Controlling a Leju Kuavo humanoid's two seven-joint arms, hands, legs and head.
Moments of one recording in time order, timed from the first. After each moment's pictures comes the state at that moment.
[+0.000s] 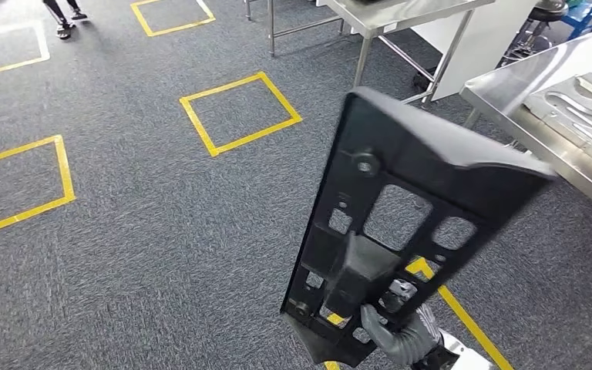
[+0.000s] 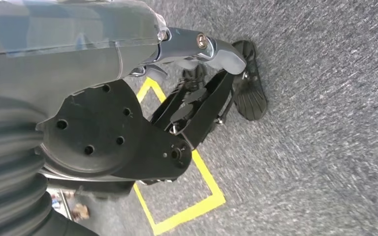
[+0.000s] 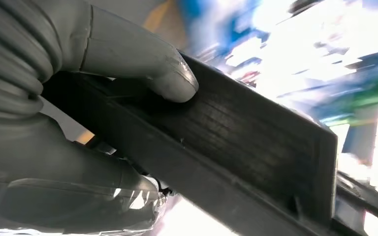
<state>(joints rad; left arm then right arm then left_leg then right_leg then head) -0.06 -0.06 0.71 -0.22 0.61 0.30 0.09 0.23 -0.08 0.13 -1.89 0.26 0.33 -0.63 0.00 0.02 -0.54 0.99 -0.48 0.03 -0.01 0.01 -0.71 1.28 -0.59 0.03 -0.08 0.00</state>
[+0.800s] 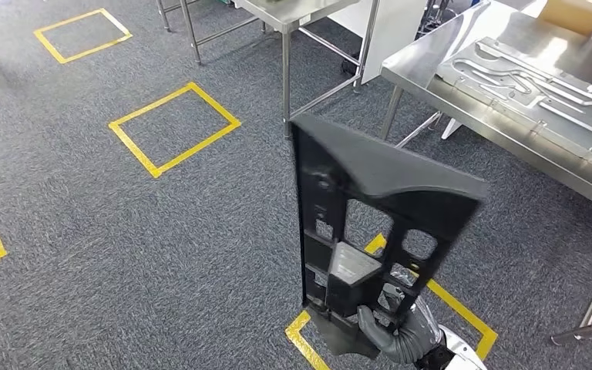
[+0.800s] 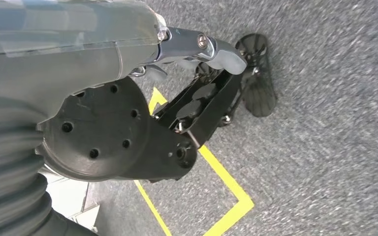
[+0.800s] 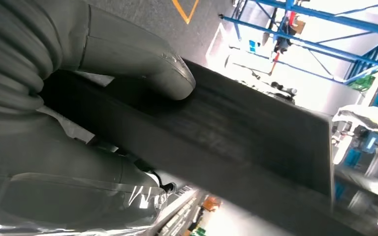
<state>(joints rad) -0.06 -0.07 0.72 -0.22 0.61 0.30 0.09 0.22 -0.08 0.11 -1.90 0.29 0.33 -0.65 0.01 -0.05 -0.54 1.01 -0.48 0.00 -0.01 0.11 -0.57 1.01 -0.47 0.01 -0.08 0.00</state>
